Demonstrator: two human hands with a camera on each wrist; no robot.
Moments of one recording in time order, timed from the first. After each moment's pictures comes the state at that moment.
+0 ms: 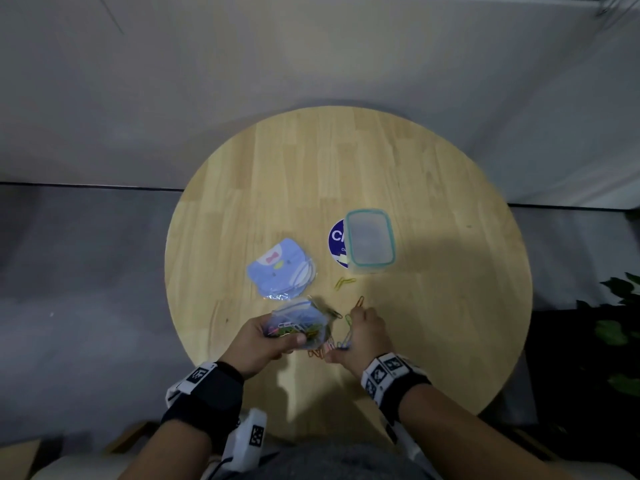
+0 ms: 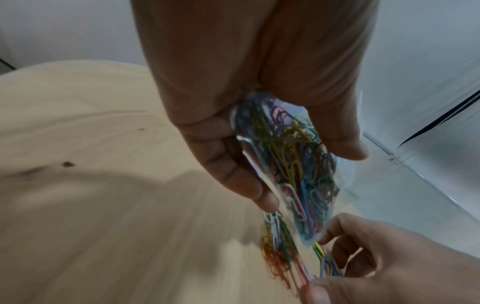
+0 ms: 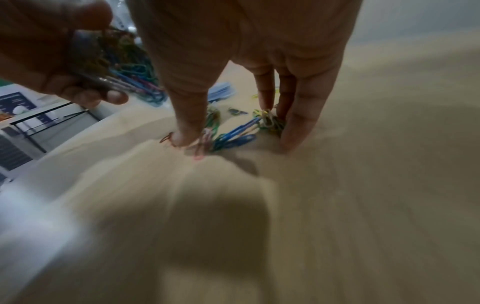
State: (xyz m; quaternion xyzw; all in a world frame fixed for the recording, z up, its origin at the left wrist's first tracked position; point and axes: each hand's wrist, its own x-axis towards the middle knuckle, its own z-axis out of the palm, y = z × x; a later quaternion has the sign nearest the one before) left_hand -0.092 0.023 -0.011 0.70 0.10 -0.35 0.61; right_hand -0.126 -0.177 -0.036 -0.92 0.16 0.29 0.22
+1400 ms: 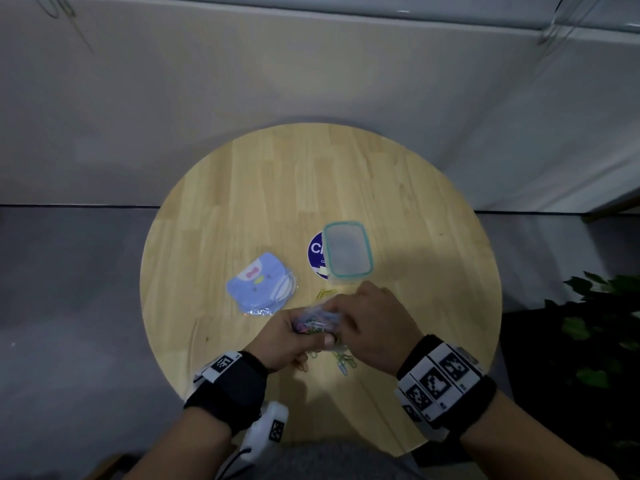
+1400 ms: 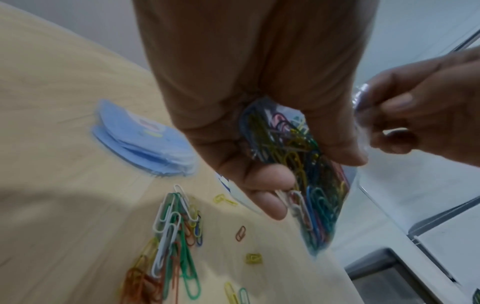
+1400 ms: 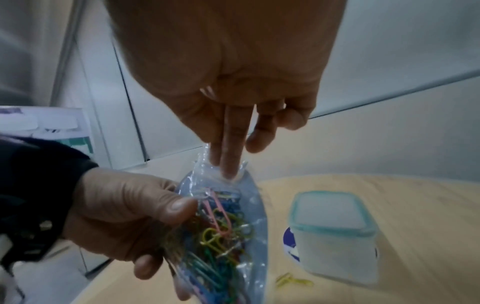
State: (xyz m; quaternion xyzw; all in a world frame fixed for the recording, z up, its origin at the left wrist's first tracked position) left_hand -0.072 -0.038 0.014 0.63 -0.02 -0.44 0.64; right_hand -0.102 -0.209 0.089 -0.96 -0.07 0.13 0.25
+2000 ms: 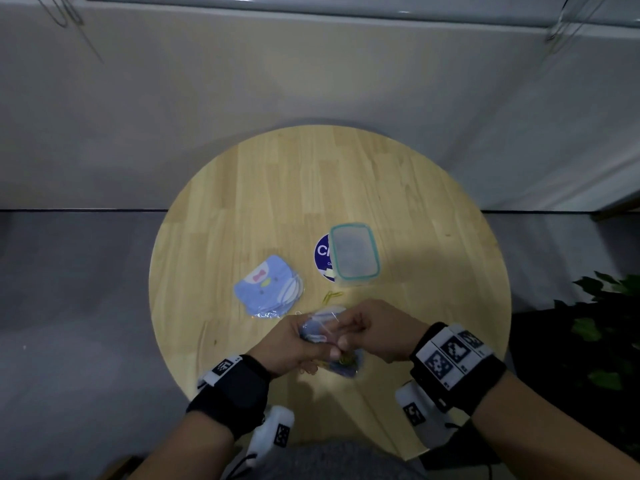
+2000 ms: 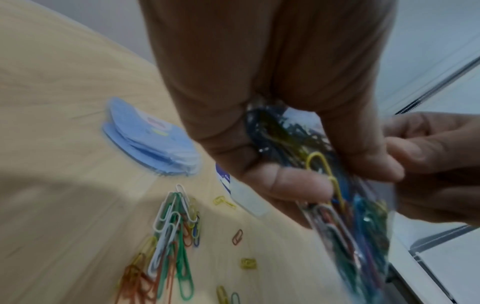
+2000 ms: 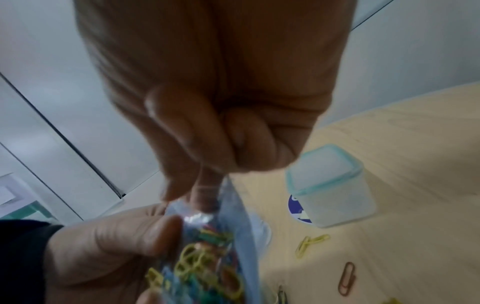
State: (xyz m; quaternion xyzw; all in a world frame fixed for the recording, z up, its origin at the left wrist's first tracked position) left_hand -0.070 -0.031 0.016 0.63 -0.06 -0.46 0.62; right_hand -0.088 -0.219 0.069 -0.80 0.03 0.36 0.47
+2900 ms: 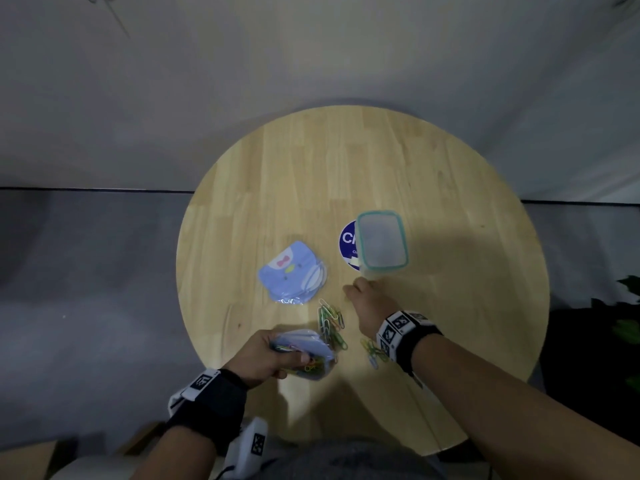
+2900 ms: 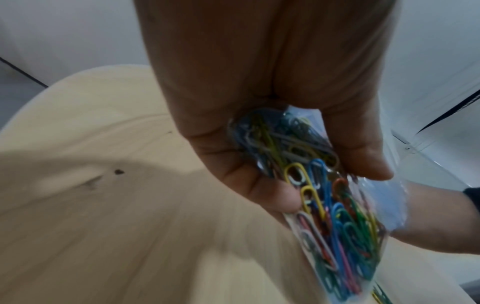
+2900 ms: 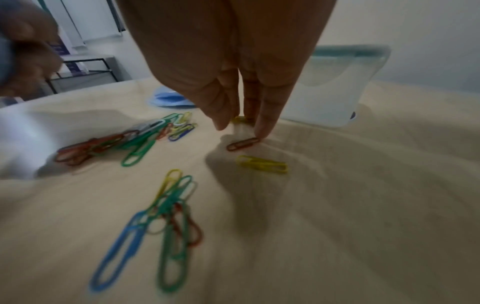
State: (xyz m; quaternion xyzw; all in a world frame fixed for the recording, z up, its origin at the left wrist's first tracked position) left_hand -0.090 0.041 -0.013 0.66 0.09 -0.43 0.61; right_hand -0.062 -0.192 -0.040 -0.95 -0.07 0.29 0.12
